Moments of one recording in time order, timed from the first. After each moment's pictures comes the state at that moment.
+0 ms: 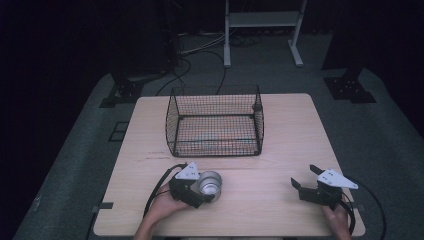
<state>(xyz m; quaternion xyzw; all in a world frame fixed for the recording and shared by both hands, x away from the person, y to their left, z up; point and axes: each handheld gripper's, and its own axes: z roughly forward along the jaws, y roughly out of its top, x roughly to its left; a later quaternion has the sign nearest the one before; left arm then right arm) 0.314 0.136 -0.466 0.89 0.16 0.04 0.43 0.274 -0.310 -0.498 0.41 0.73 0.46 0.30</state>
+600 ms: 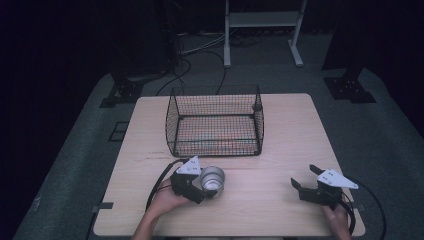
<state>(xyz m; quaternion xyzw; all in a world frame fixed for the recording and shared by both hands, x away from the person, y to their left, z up) 0.321 0.127 -0.443 0.89 0.14 0.04 0.44 0.274 -0.310 -0.498 0.41 0.73 0.46 0.30</state>
